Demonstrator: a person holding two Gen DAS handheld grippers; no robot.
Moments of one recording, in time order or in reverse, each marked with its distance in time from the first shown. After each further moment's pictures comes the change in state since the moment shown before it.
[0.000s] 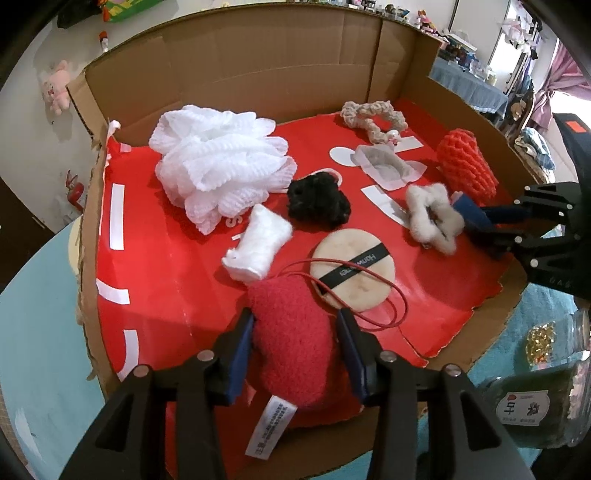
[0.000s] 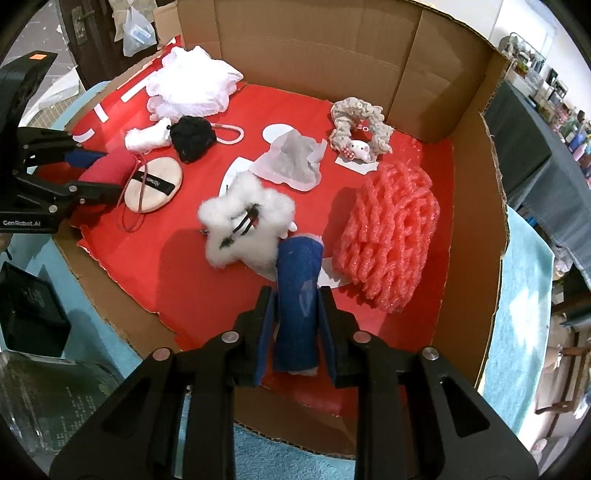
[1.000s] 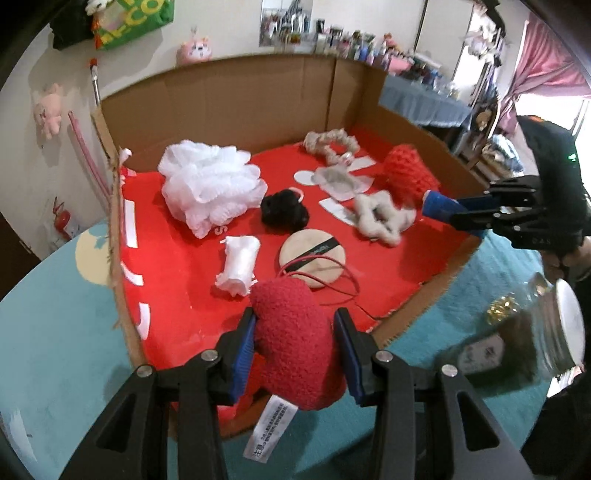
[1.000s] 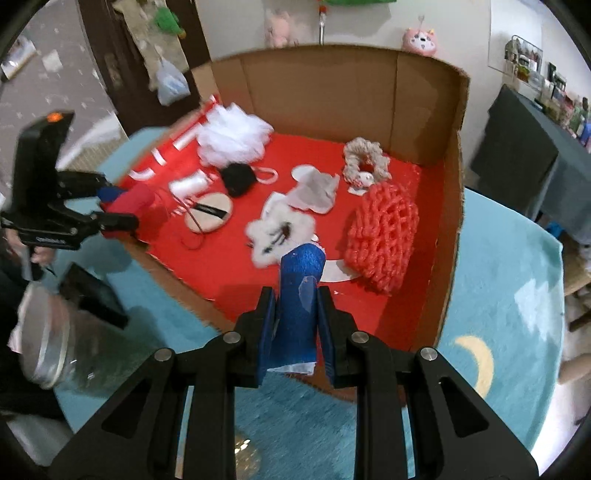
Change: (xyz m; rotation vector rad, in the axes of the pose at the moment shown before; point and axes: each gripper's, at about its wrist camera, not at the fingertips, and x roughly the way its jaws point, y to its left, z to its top) left arm -0.041 -0.006 -0.020 0.056 -0.114 -0.083; right arm -0.047 -0.015 -0.027 0.039 -0.169 0.159
